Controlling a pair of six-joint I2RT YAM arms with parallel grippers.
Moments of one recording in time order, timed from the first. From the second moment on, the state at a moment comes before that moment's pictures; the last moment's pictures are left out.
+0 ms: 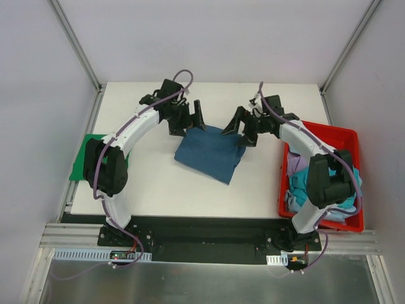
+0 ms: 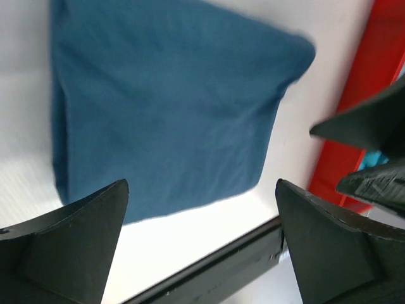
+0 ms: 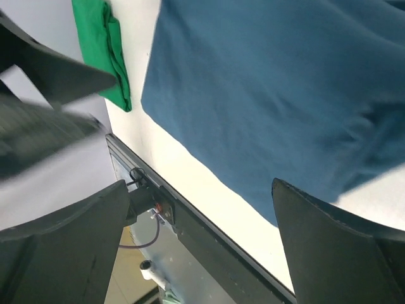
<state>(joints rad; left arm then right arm) -0.40 1.83 1.63 -0.76 0.37 -0.57 0.26 1.67 1.24 -0.49 -0.68 0.65</state>
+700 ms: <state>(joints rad) -0.46 1.80 1.14 -0.53 0.42 -0.58 0.33 2.01 1.41 -0.41 -0.38 0.69</state>
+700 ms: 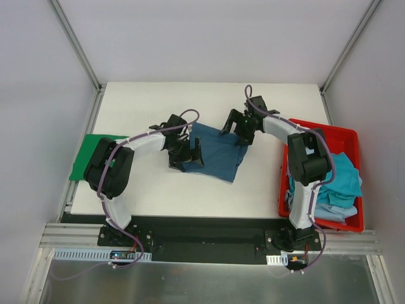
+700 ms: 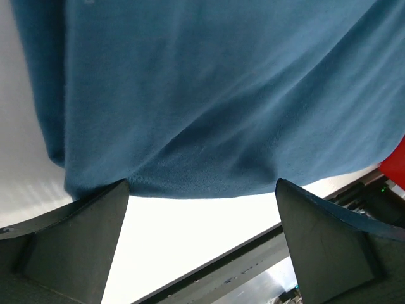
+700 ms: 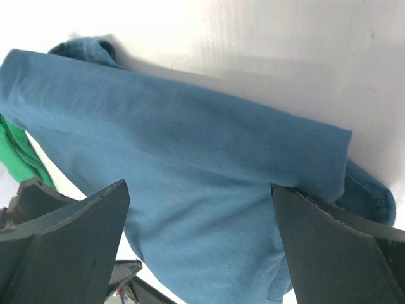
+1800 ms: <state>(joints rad) -0.43 1.96 1.37 -0.49 0.46 -0.60 0.35 1.67 0.90 -0.38 -0.57 0.66</state>
